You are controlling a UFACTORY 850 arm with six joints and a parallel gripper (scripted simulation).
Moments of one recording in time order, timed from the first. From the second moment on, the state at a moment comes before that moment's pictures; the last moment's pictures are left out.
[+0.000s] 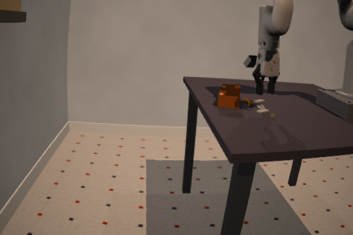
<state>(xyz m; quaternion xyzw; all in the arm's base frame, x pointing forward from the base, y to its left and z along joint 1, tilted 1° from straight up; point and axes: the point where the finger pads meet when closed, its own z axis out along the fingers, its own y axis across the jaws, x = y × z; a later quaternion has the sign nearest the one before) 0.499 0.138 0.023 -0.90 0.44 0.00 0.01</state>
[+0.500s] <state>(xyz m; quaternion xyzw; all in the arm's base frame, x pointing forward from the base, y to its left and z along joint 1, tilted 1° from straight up) 0.499 0.138 -0.021 -0.90 0.44 0.00 0.01</state>
